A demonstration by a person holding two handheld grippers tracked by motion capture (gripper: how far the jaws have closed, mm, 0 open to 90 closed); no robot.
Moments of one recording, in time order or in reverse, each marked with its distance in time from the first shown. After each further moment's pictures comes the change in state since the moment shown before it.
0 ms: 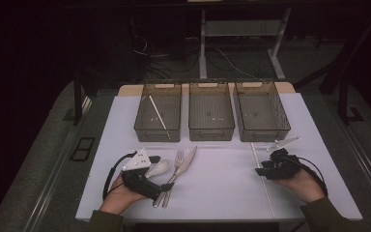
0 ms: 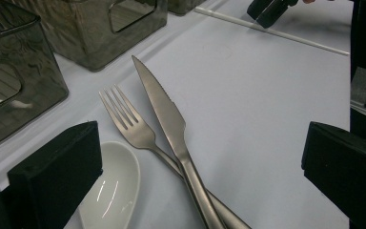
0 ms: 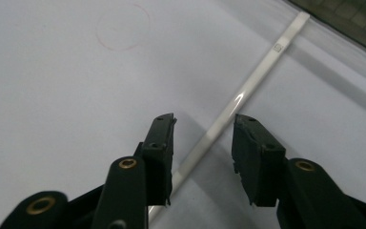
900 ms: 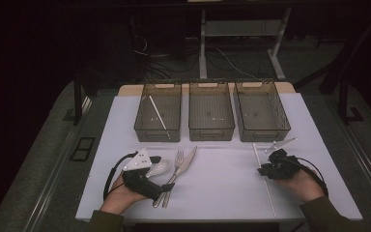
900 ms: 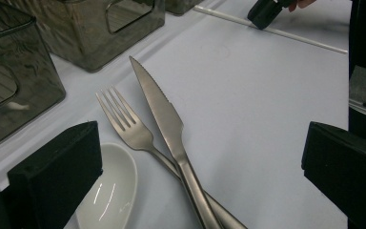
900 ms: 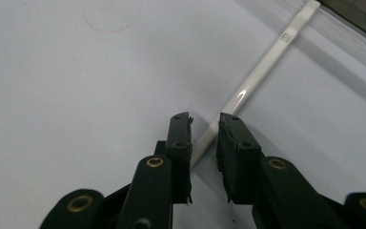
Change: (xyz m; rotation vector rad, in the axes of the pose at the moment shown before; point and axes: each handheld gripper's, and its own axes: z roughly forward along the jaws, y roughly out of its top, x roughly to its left) left arm -0.001 0.001 0.001 0.008 -0.006 0.007; right arm 0.002 0.000 0.002 0.048 -0.028 -0.014
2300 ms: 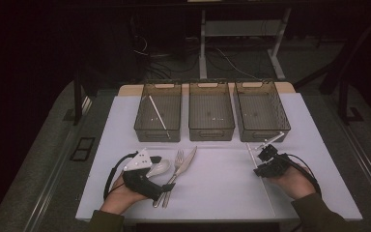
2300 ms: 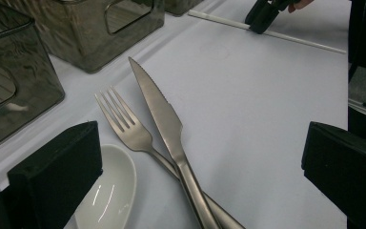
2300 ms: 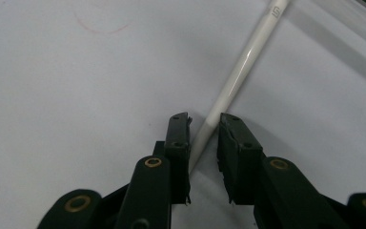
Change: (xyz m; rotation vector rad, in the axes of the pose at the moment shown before) left arm -0.001 0.000 0.001 -0.011 0.001 -0.011; right arm 0.015 0.023 0.007 0.147 -0.050 0.059
